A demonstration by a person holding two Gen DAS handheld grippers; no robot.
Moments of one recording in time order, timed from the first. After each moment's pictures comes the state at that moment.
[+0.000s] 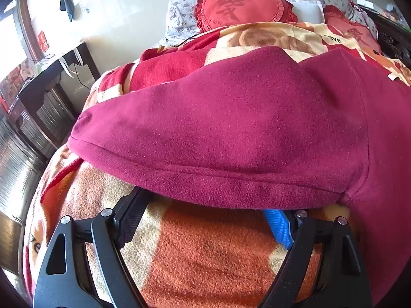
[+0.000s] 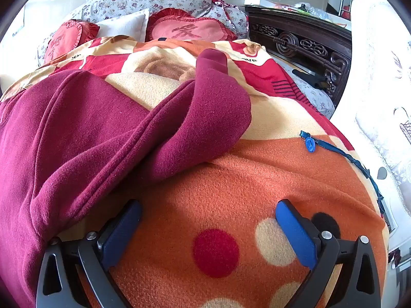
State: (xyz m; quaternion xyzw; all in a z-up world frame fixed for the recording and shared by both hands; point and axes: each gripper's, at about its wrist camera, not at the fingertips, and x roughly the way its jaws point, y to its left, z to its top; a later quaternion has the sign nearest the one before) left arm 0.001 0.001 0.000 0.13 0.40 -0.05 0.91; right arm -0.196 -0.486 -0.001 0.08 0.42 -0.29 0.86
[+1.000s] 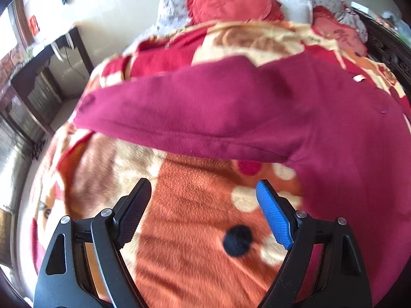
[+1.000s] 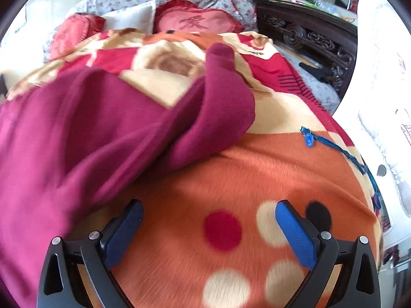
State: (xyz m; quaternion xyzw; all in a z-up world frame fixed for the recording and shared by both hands) left arm -0.056 0.002 0.047 0.10 0.44 -0.09 0.89; right arm -0.205 -0.469 0.024 0.11 0.45 -0.26 0.85
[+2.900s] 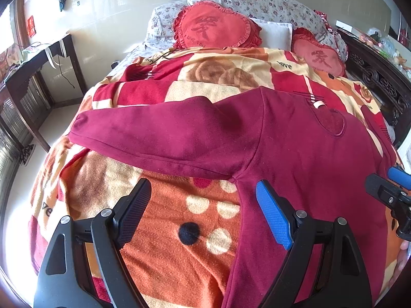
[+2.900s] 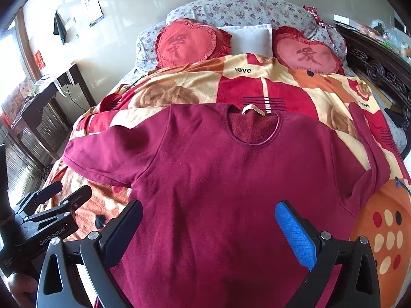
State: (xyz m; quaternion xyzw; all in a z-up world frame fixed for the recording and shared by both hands) left arm -0.081 -0.025 0.099 0.06 0.42 -0.13 0.90; right arm -0.111 -0.213 0.136 0.12 0.43 -0.08 0.89
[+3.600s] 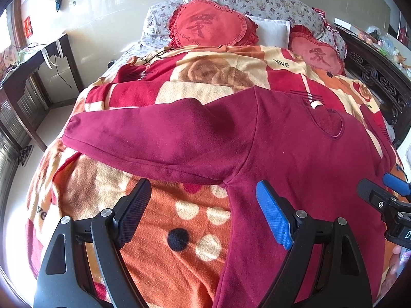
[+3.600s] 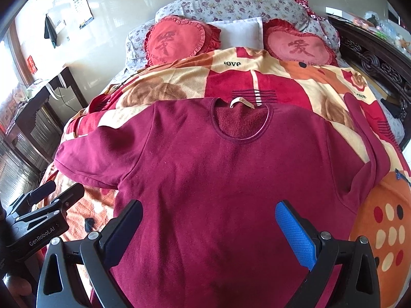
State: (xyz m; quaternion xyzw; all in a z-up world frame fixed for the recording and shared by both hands) left arm -0.075 -0.037 0.098 0.06 0.43 -0.13 0.89; right arm -0.106 -0.228 0.122 0.14 0.43 -0.10 0.89
